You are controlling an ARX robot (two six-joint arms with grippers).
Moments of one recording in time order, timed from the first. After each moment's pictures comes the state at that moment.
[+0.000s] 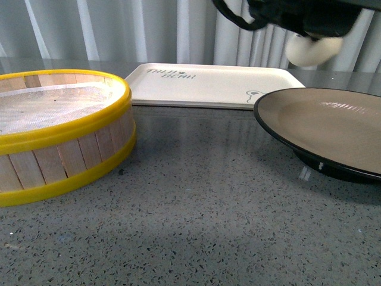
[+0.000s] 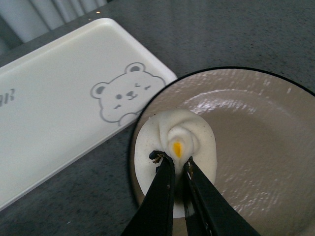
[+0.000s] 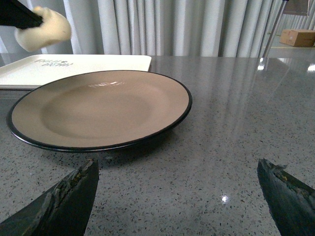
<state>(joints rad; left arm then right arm) -0.76 1.77 1.51 -0.14 -0.15 0.12 0.00 0.00 0.01 0.00 0.00 0.00</state>
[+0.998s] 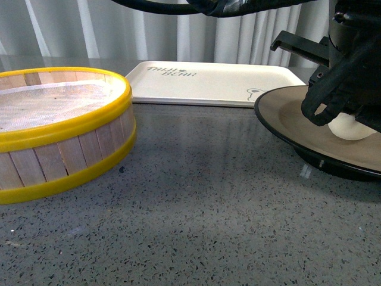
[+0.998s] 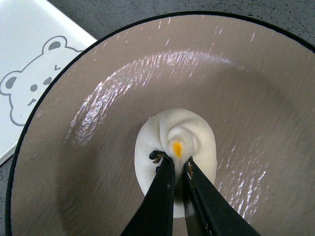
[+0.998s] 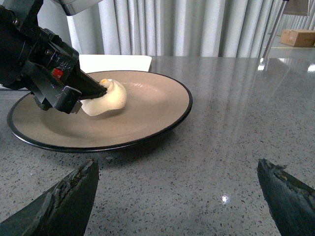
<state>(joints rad) -0.86 1.99 1.62 -0.17 -0.16 0.18 0.00 0.00 0.01 0.00 0.00 0.00</state>
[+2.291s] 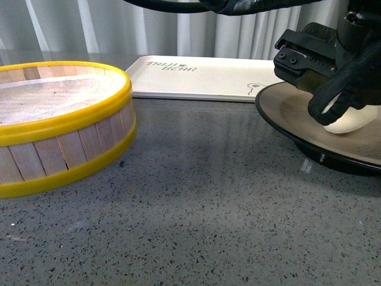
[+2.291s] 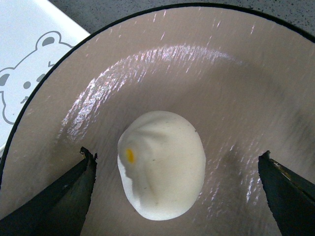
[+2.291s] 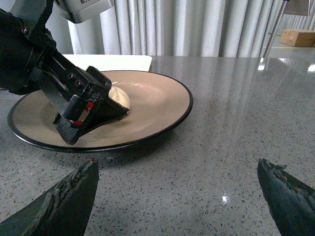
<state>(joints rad) -0.86 2.00 1.64 -0.18 -0.17 0.18 0.00 0.00 0.01 0.00 0.00 0.00</state>
